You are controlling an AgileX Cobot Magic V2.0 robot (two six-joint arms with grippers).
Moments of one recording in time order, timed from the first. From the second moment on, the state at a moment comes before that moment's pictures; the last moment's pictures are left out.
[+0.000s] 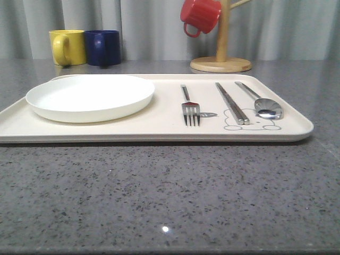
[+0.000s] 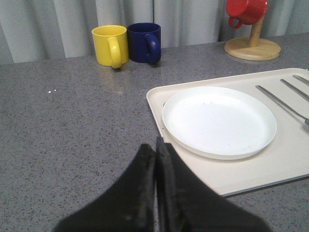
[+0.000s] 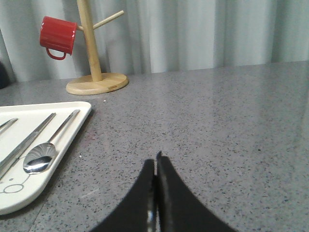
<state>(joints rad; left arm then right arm) -0.22 0.26 -0.53 -0.06 0.58 0.01 -0.01 -0.01 0.03 -0.06 0.05 0.19</state>
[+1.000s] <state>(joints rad) 0.01 0.05 -0.01 0.11 0.15 -0.15 -0.01 -0.01 0.03 -0.06 0.05 0.19</state>
